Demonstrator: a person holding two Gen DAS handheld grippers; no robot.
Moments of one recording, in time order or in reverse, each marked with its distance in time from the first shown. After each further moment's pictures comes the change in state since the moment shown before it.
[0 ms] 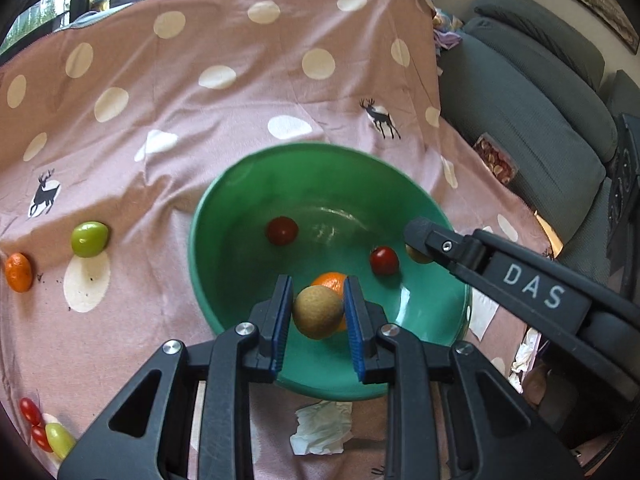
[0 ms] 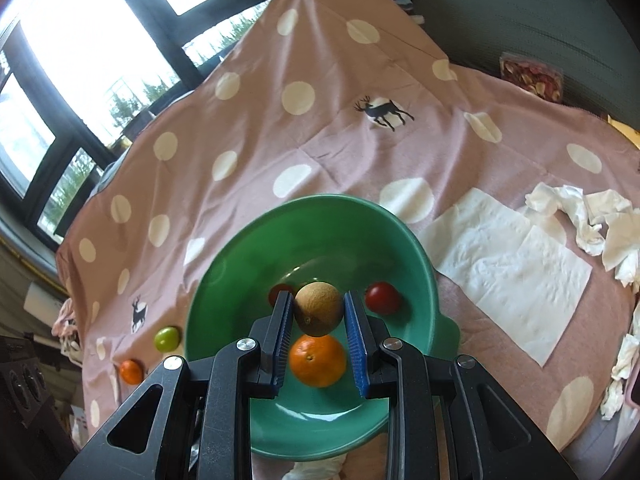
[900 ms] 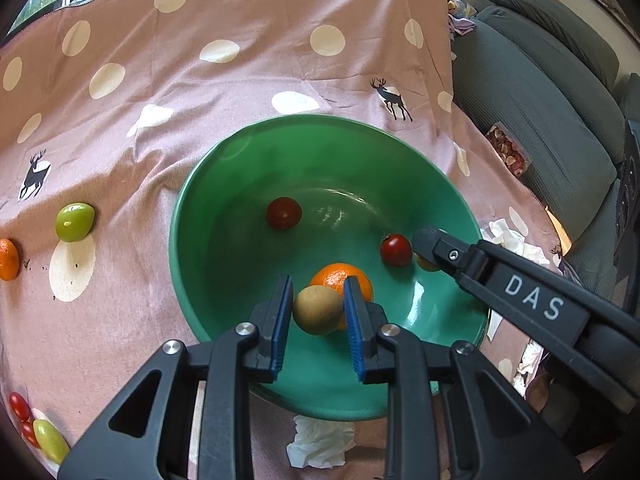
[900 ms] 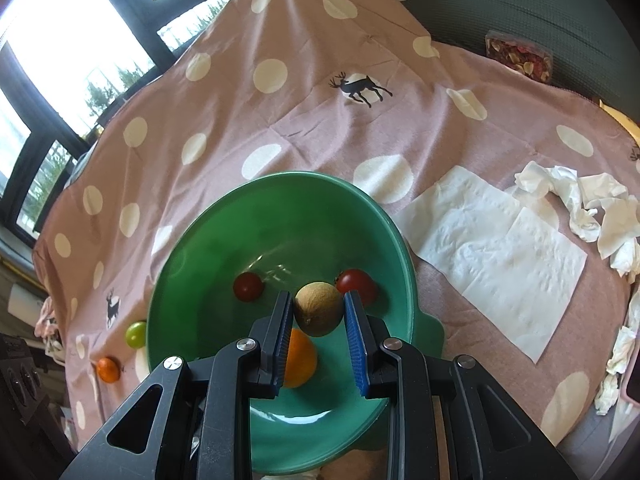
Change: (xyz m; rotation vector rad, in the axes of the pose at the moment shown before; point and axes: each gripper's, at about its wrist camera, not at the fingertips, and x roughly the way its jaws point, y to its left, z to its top) left arm 0.024 0.004 -0.002 -0.033 0.059 0.008; right arm 0.021 -0.011 0.002 0.016 0.068 -0.073
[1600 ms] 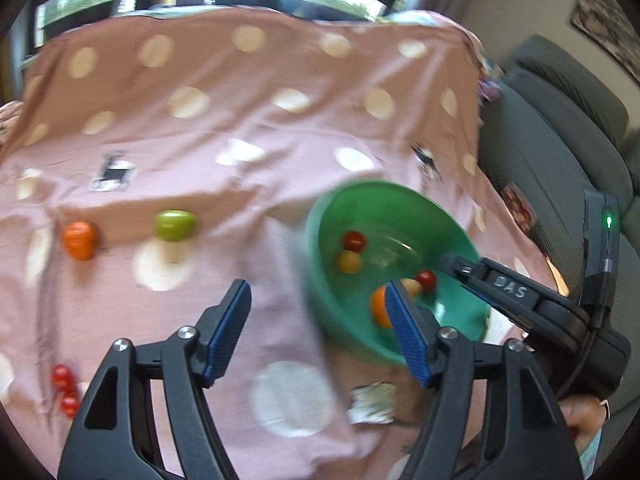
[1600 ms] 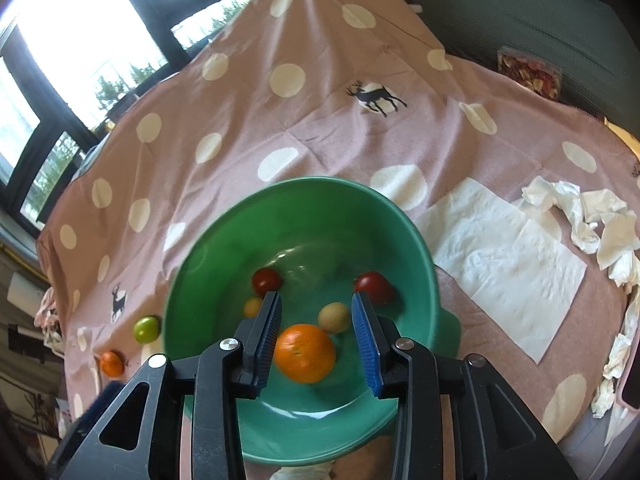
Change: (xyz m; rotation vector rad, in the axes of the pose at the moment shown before) left arm -0.092 0.060 -0.015 -0.137 -0.169 0.079; right arm -0.010 0.019 -0.004 -0.051 -0.024 0.010
